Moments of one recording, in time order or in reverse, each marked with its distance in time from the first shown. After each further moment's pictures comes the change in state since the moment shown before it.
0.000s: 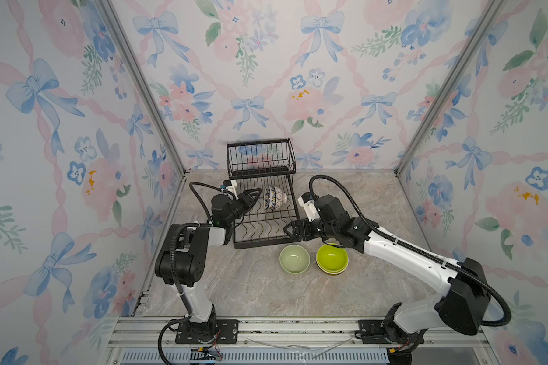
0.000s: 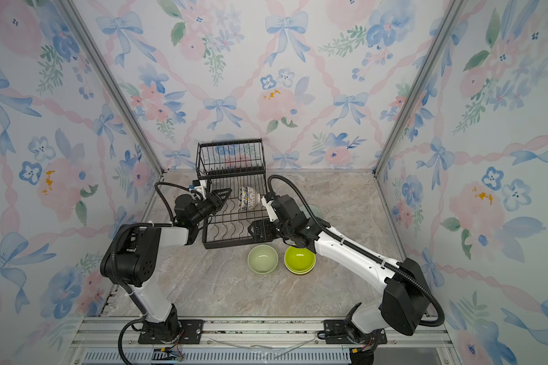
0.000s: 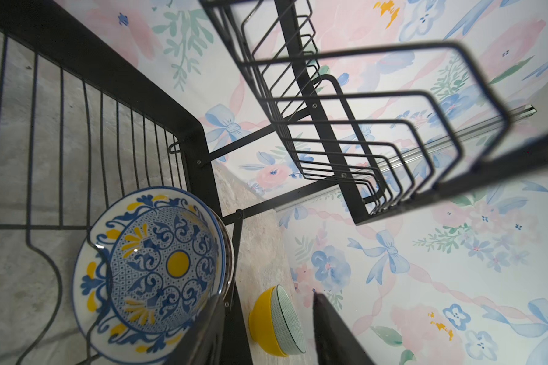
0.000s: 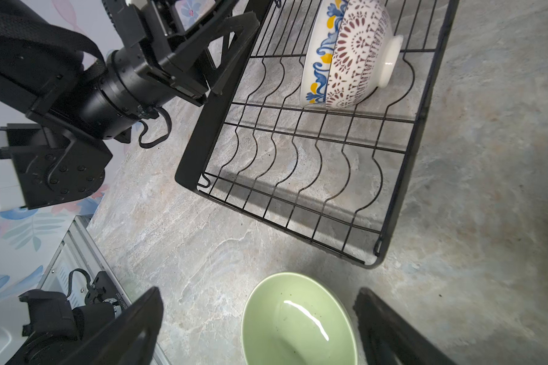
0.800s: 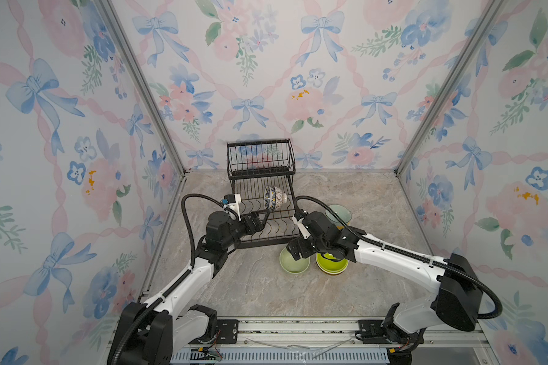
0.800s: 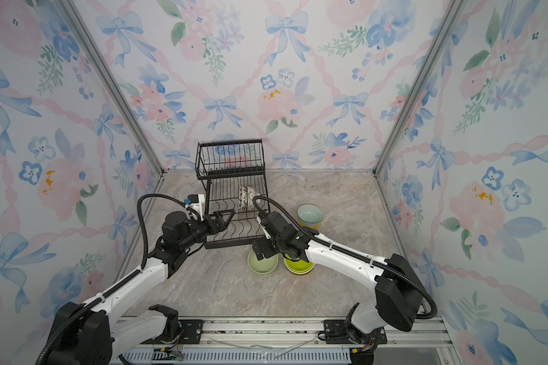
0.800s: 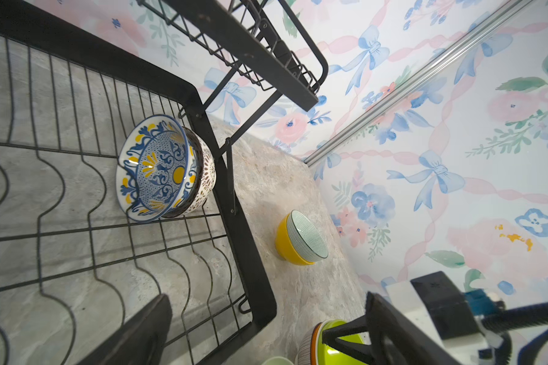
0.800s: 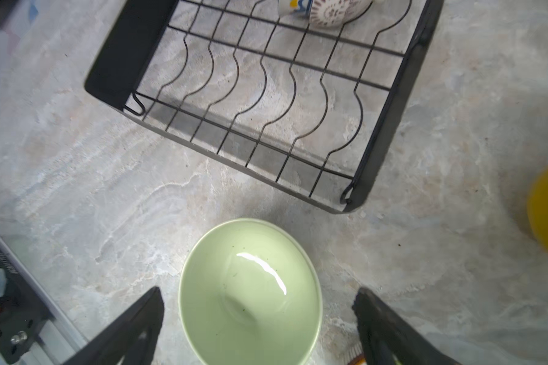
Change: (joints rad) left arm -0.149 -0.719 -0.233 -0.656 -0.220 0.378; right arm 0.141 0.071 -0.068 -0.116 0.216 -0.127
